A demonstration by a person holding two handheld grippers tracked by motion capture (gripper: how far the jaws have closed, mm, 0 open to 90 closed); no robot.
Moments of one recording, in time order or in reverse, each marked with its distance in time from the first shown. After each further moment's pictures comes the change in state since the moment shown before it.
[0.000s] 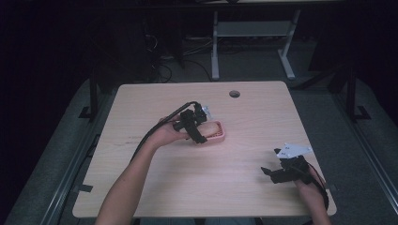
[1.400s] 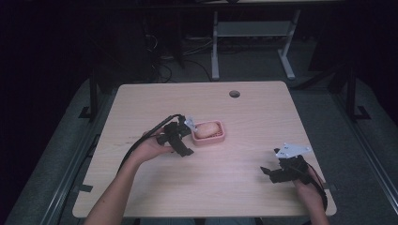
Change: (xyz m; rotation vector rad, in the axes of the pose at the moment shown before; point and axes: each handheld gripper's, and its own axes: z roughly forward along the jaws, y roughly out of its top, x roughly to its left) left arm -0.024 -0.057 -0.011 -0.002 0.011 -0.030; right arm 0.001 0.001 0.002 0.010 -0.015 0.006
